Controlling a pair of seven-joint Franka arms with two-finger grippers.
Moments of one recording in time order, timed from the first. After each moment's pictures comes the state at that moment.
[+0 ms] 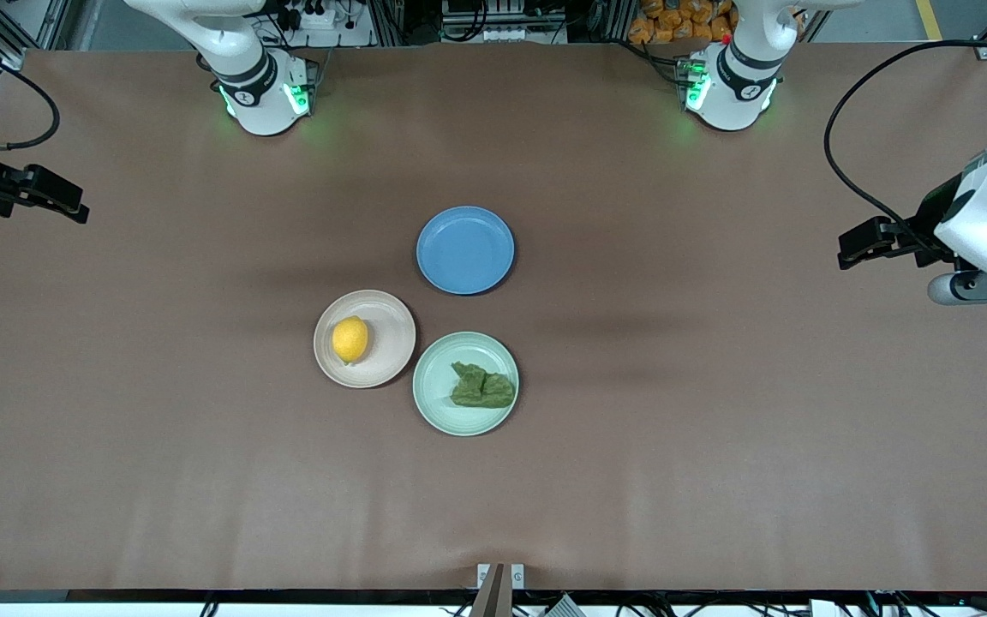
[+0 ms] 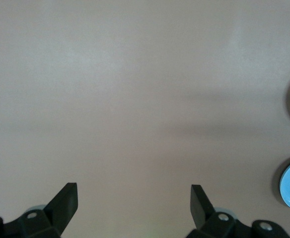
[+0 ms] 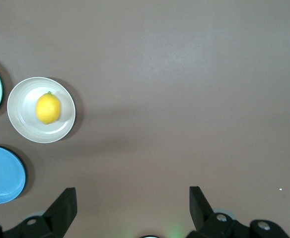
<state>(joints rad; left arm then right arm) -0.13 0.18 0.01 -1.37 -0.01 1.49 -0.14 -0.04 -0.01 0.02 -1.57 -0.02 1.48 0.07</state>
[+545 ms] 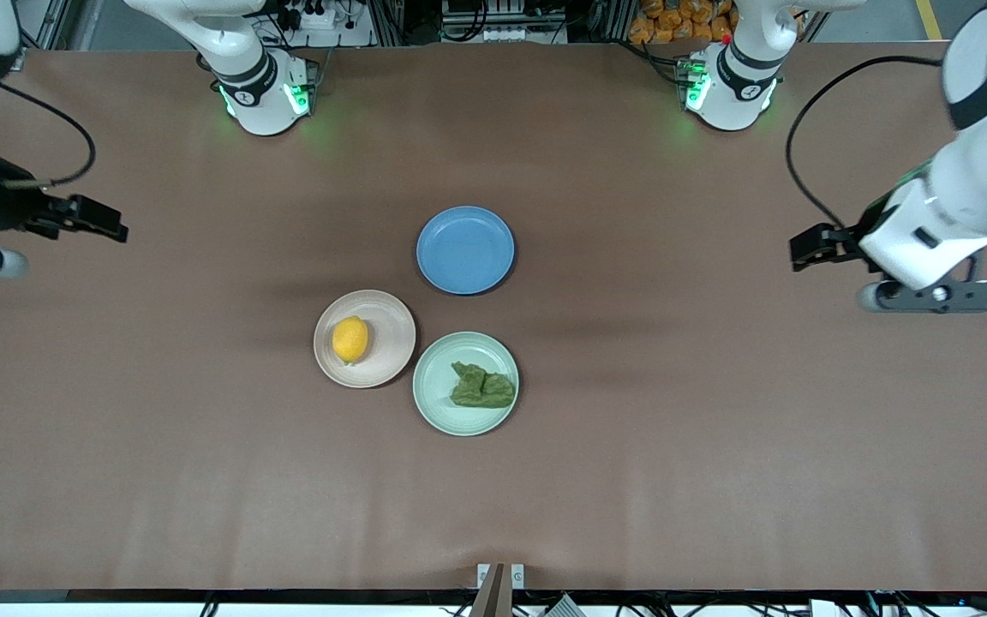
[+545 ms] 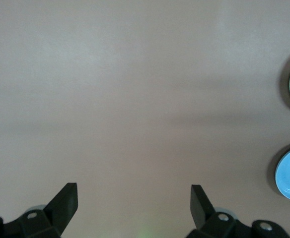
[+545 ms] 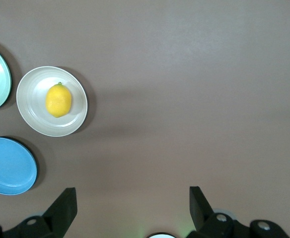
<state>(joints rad) -0.19 0.22 -0.01 -1.38 -0.01 1.49 -0.17 -0.03 0.05 0.03 -1.60 0.04 1.50 0.07</state>
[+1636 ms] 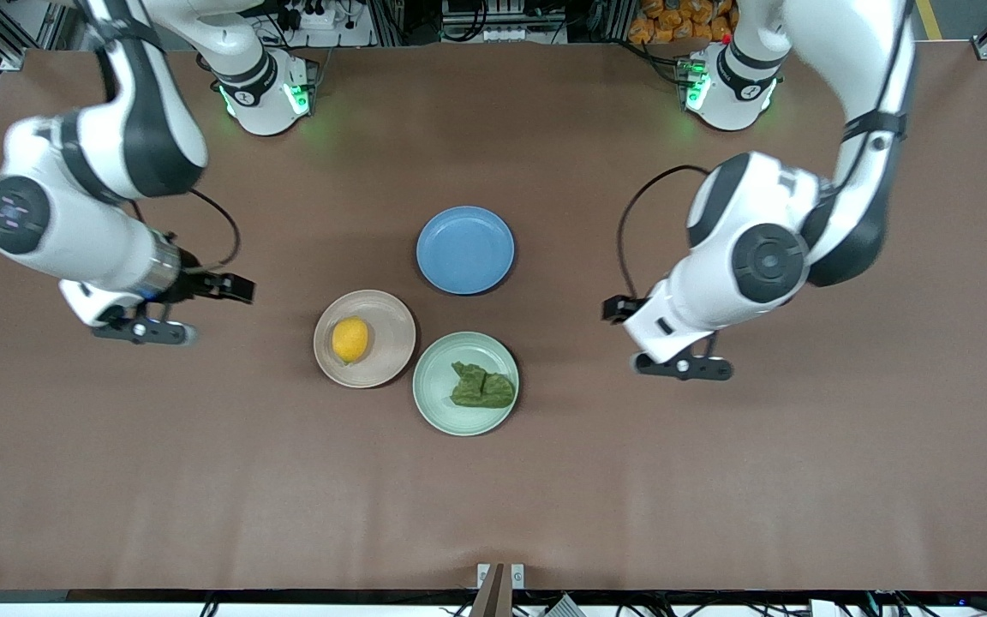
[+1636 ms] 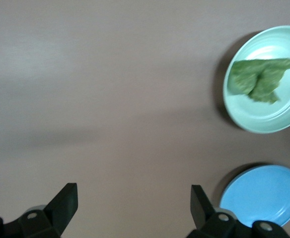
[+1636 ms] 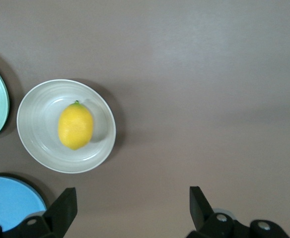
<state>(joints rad) -0.41 0.51 -0.04 -1.39 -0.13 1.80 -0.32 0.15 0.19 0.03 -1.80 0.05 1.85 0.27</state>
